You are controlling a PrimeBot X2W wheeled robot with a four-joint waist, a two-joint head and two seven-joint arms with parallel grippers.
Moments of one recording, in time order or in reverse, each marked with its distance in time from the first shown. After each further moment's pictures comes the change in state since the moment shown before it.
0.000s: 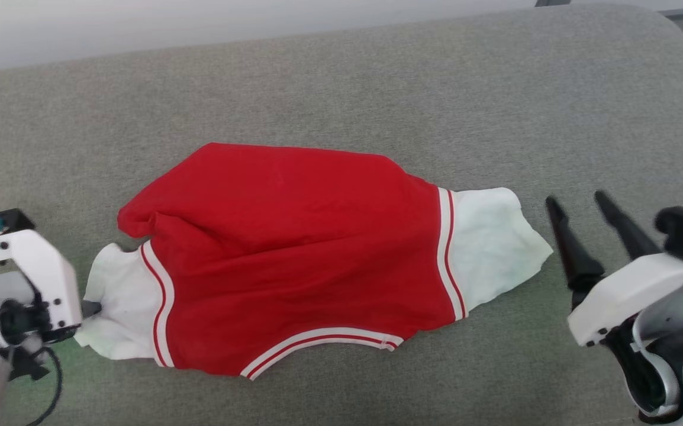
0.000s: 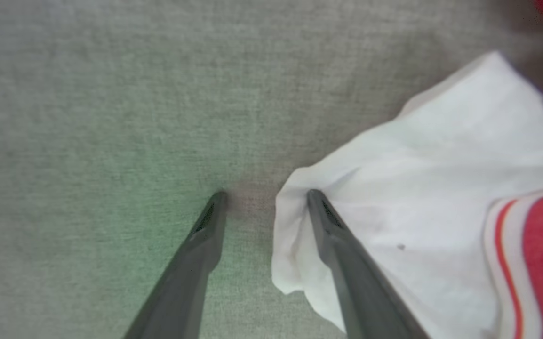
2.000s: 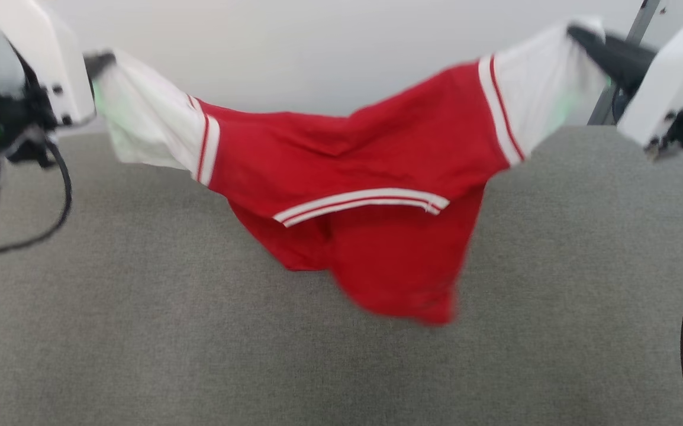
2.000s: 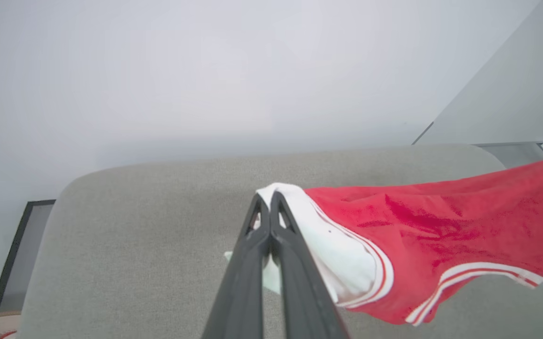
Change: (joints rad) left arm -0.460 -0.053 0.006 -0.246 0.048 0.011 -0.015; right arm -0.649 -0.225 0.128 0.355 0.413 0.000 0.406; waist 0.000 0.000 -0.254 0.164
